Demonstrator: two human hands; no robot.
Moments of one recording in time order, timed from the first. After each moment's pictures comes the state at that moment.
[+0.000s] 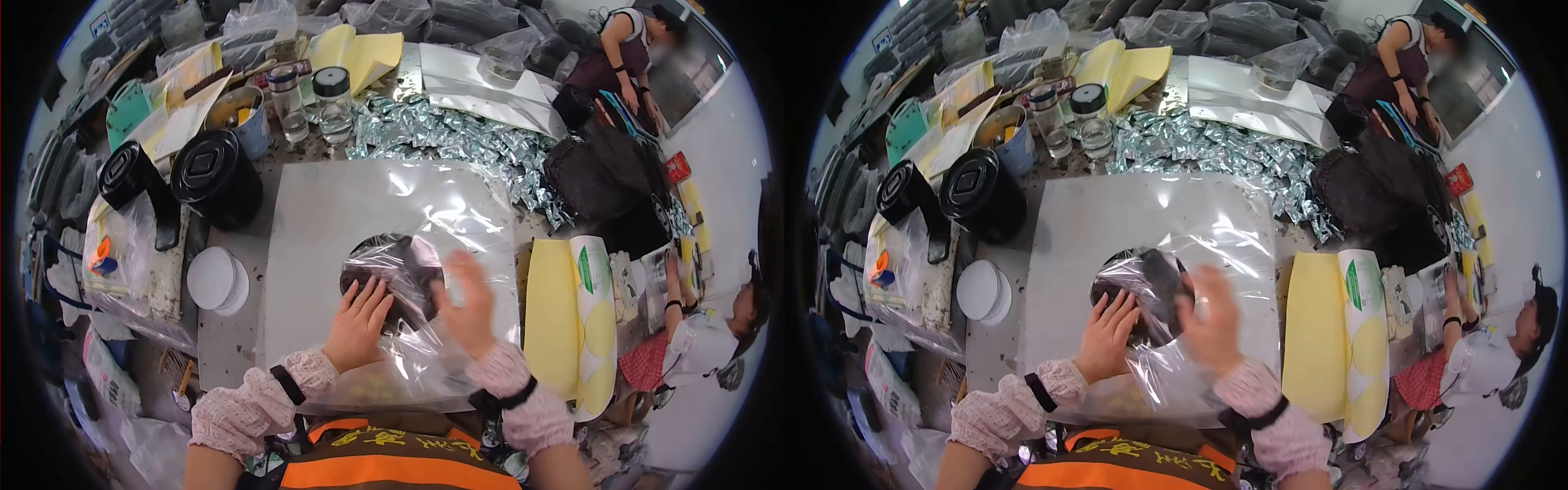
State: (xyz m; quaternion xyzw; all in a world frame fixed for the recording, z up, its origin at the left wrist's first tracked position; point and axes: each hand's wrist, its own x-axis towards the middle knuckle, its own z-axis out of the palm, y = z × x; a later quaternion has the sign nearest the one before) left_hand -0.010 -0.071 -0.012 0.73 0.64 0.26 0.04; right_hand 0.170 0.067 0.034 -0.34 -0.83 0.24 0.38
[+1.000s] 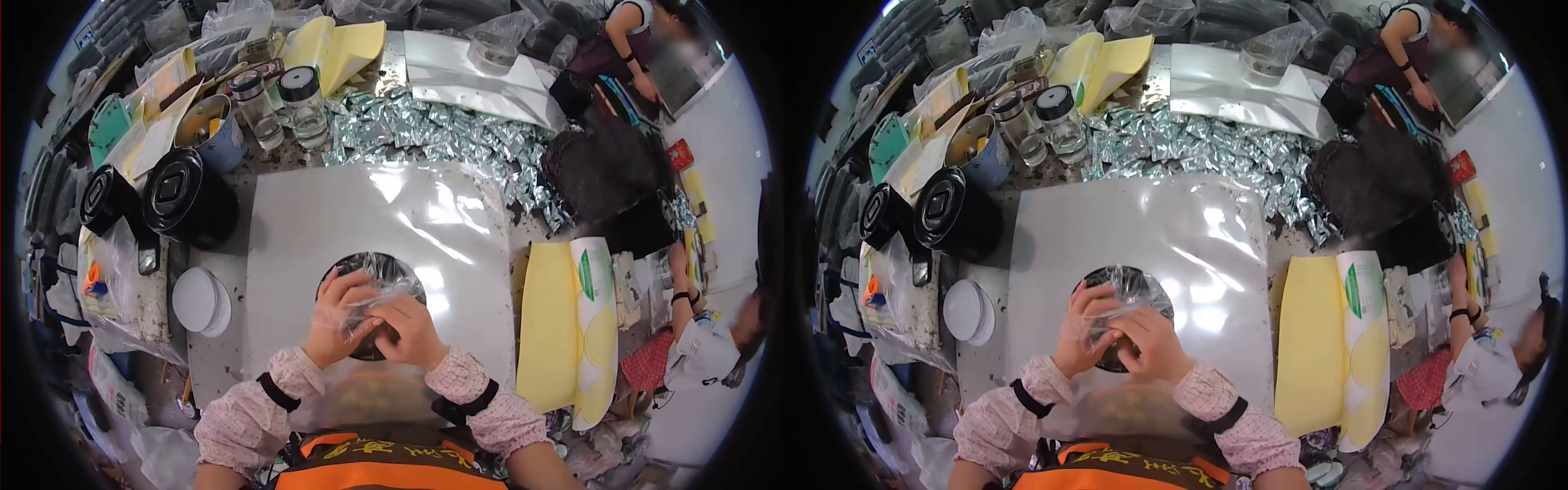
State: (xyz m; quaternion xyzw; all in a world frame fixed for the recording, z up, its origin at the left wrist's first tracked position) left_hand -0.035 -0.027 0.002 0.65 0.64 0.40 0.15; right_hand 0.140 0.069 0.003 -0.13 -0.84 0.39 0.35
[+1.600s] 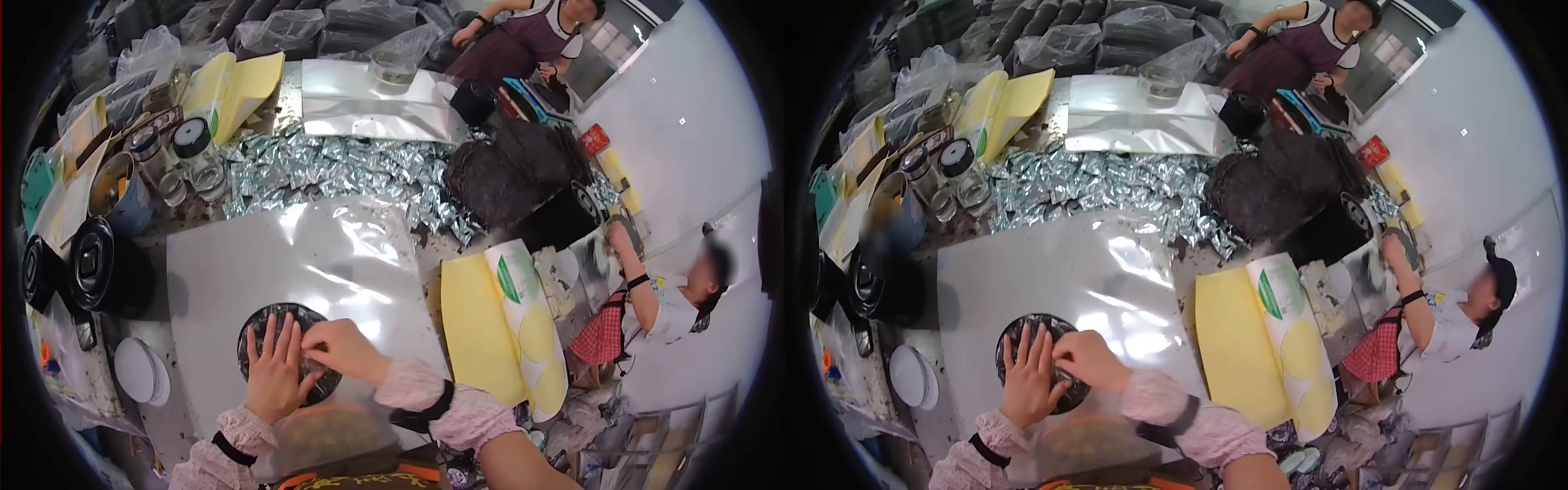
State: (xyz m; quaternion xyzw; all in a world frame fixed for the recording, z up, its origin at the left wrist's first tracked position) left_hand -0.011 -0.013 0.019 0.70 0.69 0.14 0.13; right_hand 0.139 0.117 0.007 -0.24 -0.83 0.47 0.17
